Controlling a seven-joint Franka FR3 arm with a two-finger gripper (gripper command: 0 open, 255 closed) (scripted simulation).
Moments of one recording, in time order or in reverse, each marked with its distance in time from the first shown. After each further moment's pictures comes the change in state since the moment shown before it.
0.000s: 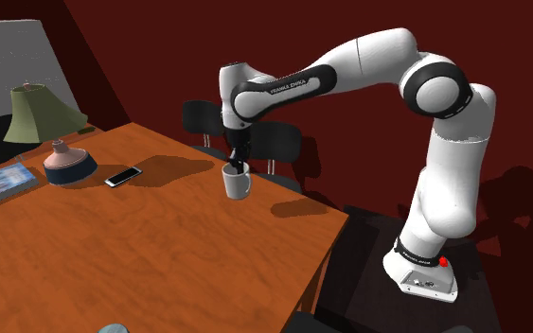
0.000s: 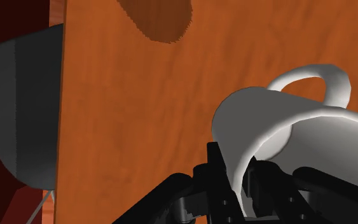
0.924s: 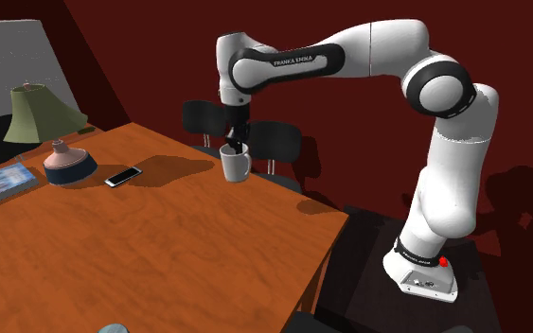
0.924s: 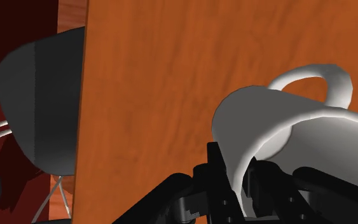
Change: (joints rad) arm -0.001 -0.017 -0.001 0.162 -0.002 -0.180 0.009
